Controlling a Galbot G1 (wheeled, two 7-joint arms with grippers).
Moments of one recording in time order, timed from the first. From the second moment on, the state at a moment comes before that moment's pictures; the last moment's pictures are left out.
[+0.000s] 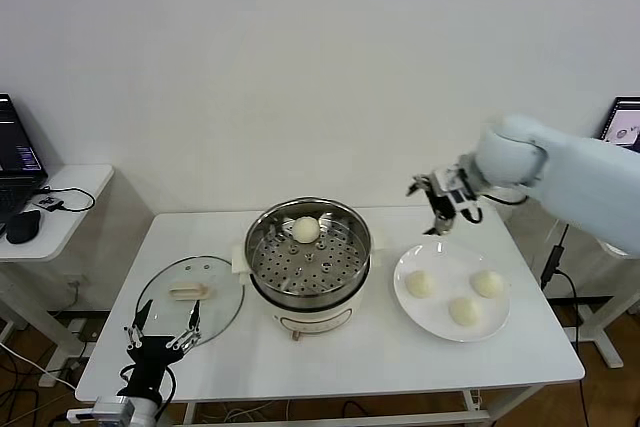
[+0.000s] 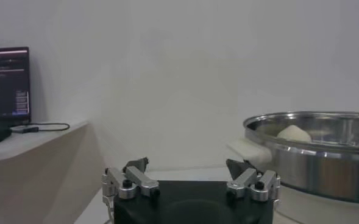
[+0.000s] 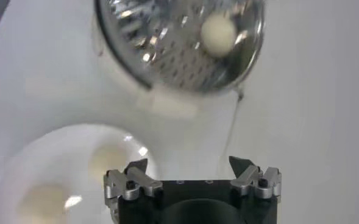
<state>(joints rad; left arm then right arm) 1.69 -1.21 -0.62 -2.07 -0.28 -0.05 -0.13 0.50 0.59 -1.18 1.56 0.13 -0.29 -0.95</state>
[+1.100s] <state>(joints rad) 1.70 -1.22 -0.65 -2.05 -0.25 -0.03 -0.13 0.02 0.81 -0.88 1.21 -0.12 -0.23 -0.97</state>
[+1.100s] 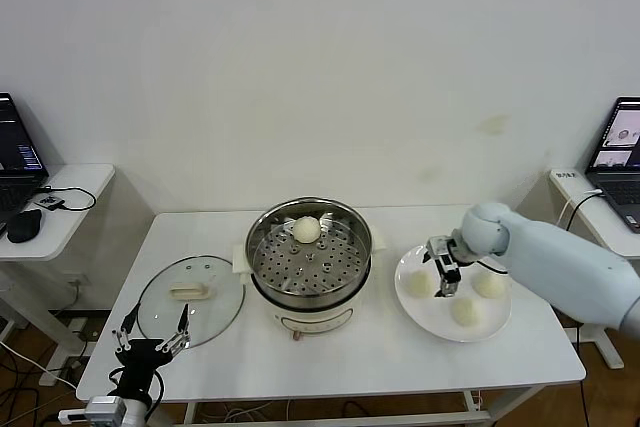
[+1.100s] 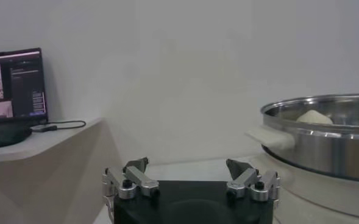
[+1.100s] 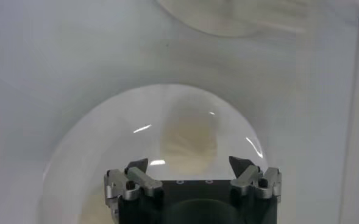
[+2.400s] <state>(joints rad) 1.69 -1.20 -0.65 -2.07 -0.25 -0.02 -0.12 0.19 0.75 -0.92 1.28 -0.01 -0.28 -1.02</state>
